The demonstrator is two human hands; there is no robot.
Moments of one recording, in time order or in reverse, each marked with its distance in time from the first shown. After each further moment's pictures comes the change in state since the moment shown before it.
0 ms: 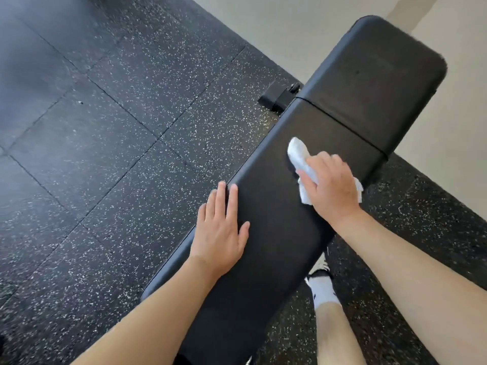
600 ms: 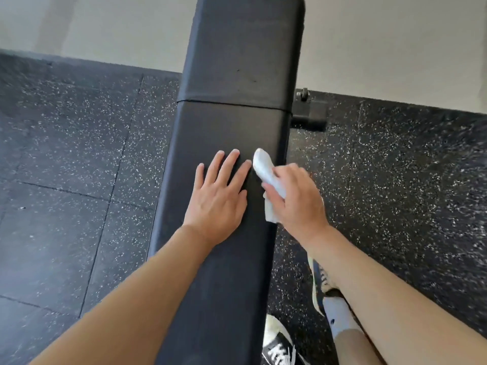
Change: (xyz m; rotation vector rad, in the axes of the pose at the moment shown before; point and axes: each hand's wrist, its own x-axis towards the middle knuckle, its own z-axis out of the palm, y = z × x) left_hand 0.094 0.117 -0.022 0.199 0.019 0.626; right_hand -0.110 0.017 -0.012 0.314 0.156 0.521
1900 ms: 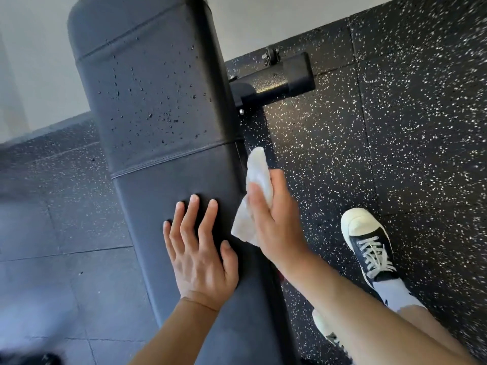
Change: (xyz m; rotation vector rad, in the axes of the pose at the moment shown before) left_hand 0.044 0.006 0.034 0.006 0.161 -0.044; right_hand 0.056 0.017 0.025 0.813 0.239 0.649
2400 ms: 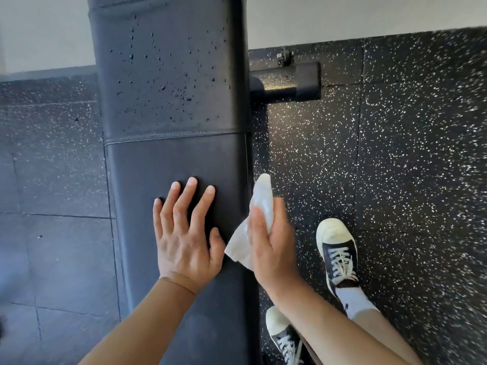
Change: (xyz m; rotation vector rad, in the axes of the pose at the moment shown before) left_hand 0.002 0.004 -0.003 -0.016 0.015 -0.018; right_hand -0.043 0.014 -0.014 -0.101 -0.054 0.061
